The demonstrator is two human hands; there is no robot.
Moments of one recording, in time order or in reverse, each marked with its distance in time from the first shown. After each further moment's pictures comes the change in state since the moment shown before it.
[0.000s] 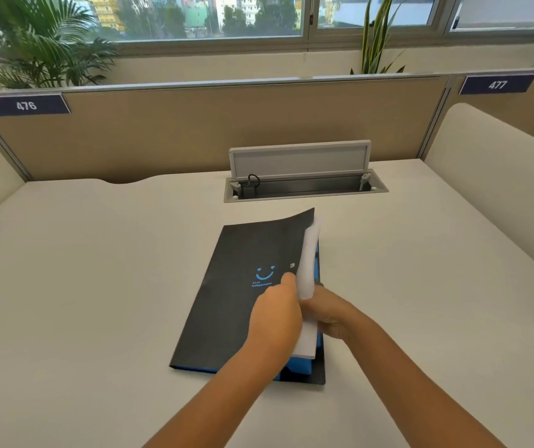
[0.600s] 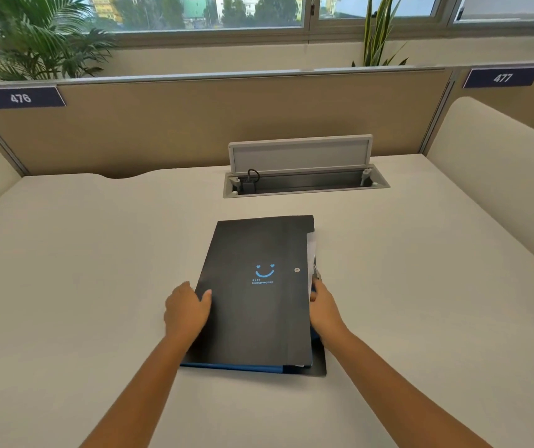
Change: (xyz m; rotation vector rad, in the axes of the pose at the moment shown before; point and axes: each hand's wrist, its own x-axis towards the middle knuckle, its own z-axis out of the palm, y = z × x) left_hand 0.032 -0.144 -0.007 -0.203 0.139 -0.404; right_hand 0.016 0.031 0.010 0.009 0.338 -0.204
